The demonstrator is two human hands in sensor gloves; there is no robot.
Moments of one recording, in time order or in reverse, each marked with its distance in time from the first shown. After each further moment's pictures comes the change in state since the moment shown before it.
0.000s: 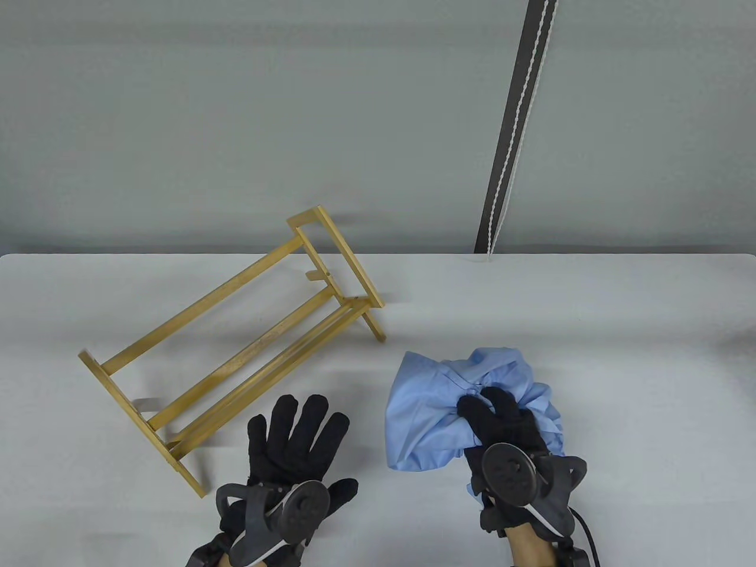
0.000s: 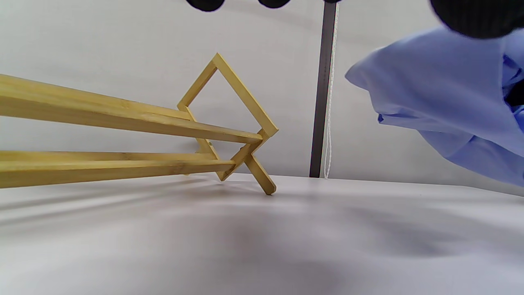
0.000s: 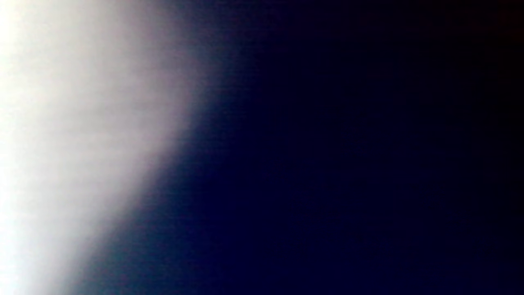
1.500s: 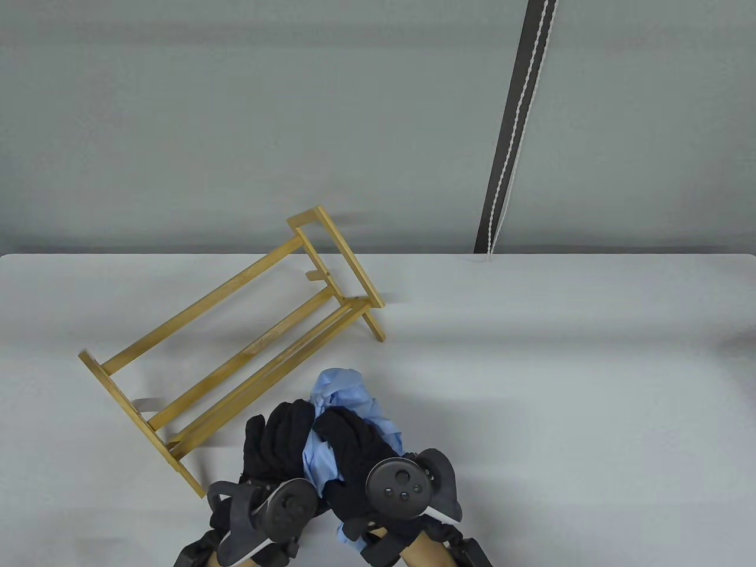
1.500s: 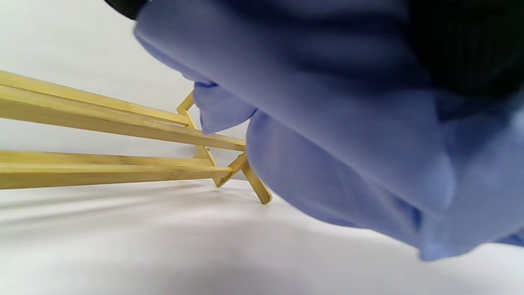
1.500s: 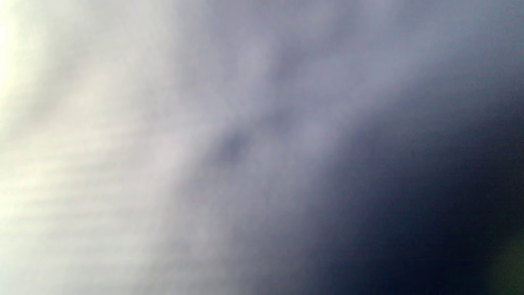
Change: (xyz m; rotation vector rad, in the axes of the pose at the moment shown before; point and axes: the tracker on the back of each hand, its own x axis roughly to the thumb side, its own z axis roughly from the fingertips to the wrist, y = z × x) left_hand -0.013 0.002 0.000 0.027 -0.008 0.065; right_hand 0.145 0.036 0.004 0.244 -0.385 -0.542
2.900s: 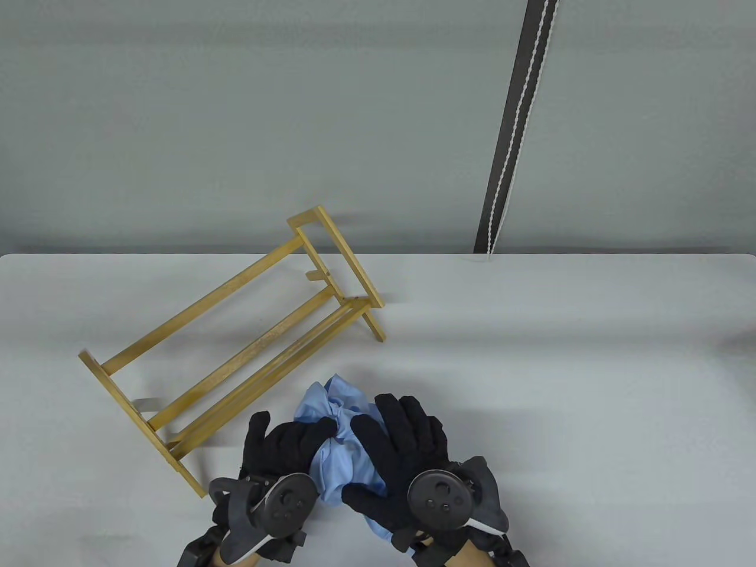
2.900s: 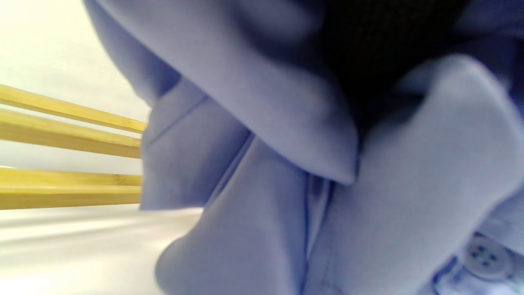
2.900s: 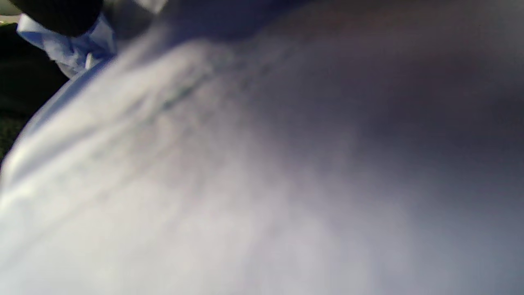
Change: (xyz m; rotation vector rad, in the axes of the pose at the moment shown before) left_hand 0.004 0.011 -0.007 0.069 0.035 0.012; right_hand -0.037 -0.034 0.037 0.039 0.041 0.181
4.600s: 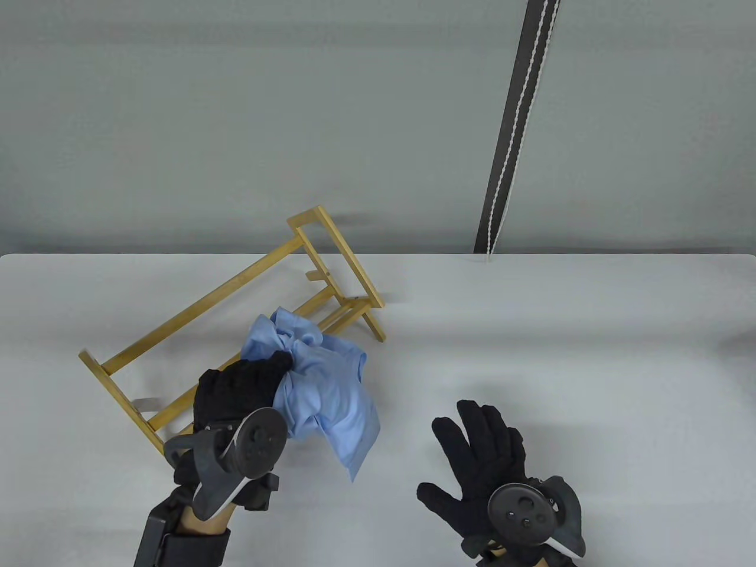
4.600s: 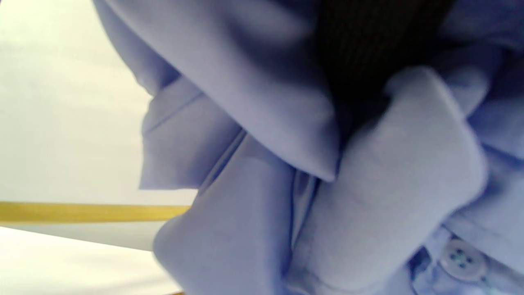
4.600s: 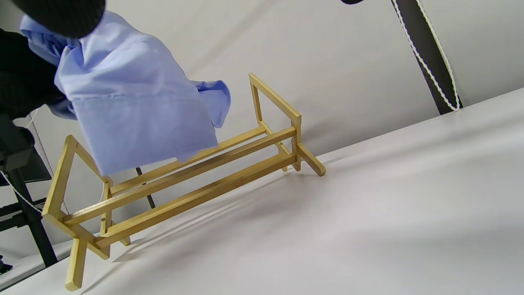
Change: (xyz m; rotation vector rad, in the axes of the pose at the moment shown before) left_hand -0.018 0.083 -0.056 0.114 0.213 -0.136; right_hand -0.057 -0.033 0.054 -0.072 0.124 0.023
